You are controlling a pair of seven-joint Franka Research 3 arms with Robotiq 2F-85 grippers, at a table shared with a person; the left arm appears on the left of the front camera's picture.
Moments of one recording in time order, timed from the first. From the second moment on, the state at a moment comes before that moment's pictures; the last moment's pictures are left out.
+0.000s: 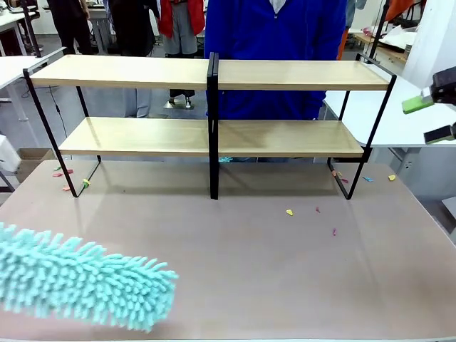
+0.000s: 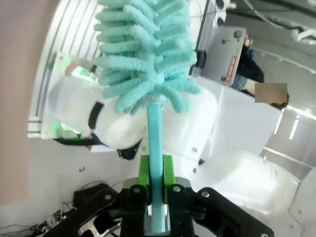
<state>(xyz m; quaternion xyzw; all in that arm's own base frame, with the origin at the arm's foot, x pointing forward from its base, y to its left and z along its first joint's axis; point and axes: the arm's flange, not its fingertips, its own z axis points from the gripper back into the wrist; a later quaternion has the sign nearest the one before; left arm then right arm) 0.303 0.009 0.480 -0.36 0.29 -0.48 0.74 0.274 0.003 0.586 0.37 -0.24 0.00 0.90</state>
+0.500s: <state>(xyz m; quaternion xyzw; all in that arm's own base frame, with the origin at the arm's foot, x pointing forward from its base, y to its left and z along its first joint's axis) 0.344 0.005 0.449 -0.40 0.22 -0.38 0.81 0.276 0.011 0.588 0.38 -0.24 0.02 0.89</state>
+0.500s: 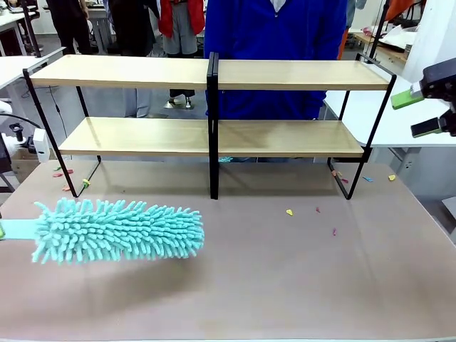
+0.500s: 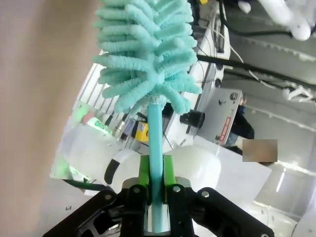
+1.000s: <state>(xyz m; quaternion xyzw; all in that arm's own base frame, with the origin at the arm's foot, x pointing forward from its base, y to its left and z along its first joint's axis) 0.365 -0.006 0.451 -0.33 0.18 -0.32 0.87 0.277 0.010 0.587 0.38 -0.24 0.02 0.89</state>
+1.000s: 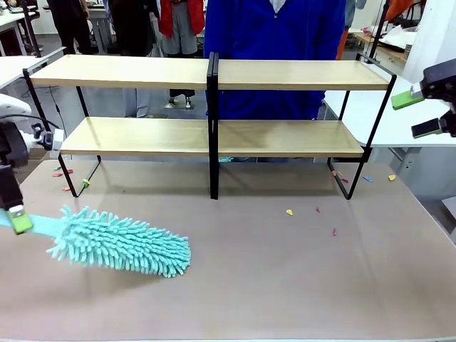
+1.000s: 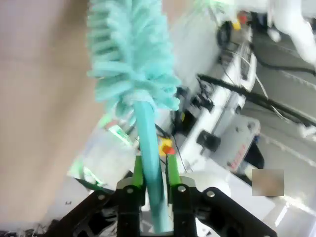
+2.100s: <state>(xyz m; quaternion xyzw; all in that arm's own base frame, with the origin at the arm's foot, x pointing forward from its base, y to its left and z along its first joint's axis) 0.383 0.065 0.513 -0.59 -0.01 0.03 0.81 0.277 0.010 0.587 0.38 -0.24 0.02 0.89</state>
